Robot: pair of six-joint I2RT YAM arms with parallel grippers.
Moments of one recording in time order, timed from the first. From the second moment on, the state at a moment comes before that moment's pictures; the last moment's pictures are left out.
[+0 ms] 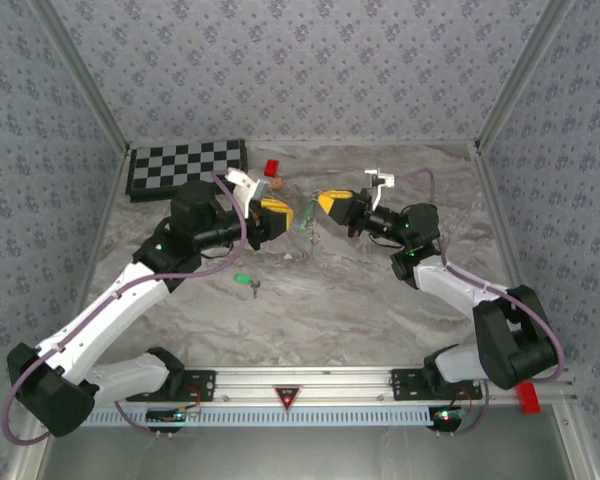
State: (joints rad) left arm -0.64 1.10 1.04 -0.15 0.46 -0.28; right arm 0.42 1.37 0.68 1.11 -0.81 0.84
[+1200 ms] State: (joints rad) left arm -0.64 1.14 1.04 0.02 0.56 -0.39; right arm 0.51 1.38 0.73 1.15 -0.84 0.86
